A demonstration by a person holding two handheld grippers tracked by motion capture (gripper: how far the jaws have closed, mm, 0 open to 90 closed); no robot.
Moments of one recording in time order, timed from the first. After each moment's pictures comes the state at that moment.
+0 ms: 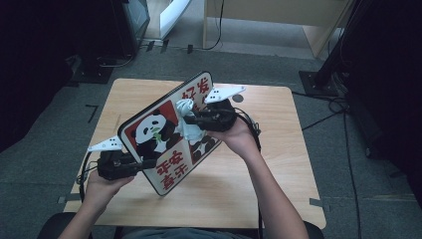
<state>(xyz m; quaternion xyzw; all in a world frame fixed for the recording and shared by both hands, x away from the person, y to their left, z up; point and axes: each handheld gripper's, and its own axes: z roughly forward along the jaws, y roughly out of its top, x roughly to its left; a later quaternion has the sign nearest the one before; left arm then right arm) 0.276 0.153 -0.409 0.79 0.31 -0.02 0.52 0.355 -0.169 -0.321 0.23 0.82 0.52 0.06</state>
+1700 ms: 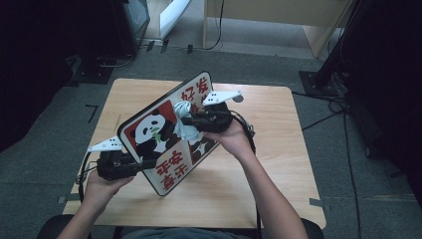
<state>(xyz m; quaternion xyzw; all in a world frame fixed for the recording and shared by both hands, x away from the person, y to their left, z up) 0.275 0.153 -0.409 0.80 0.31 -0.02 0.52 0.366 -0.165 -0.351 0.24 0.80 0.54 0.05</state>
